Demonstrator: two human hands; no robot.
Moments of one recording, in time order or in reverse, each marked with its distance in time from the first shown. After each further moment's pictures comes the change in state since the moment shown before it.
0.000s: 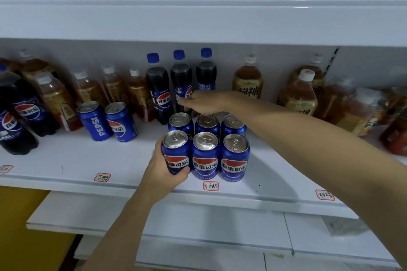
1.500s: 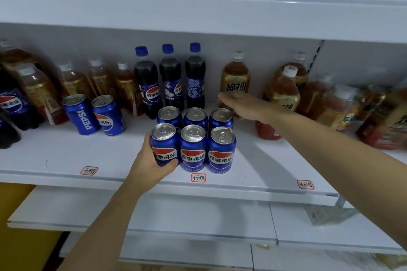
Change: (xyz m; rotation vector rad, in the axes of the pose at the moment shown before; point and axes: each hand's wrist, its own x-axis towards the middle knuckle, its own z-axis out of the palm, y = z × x) left_hand -0.001 0.007 -0.003 0.068 -0.039 -0.032; right_hand -0.086 0.084 -0.001 0.307 0.251 0.155
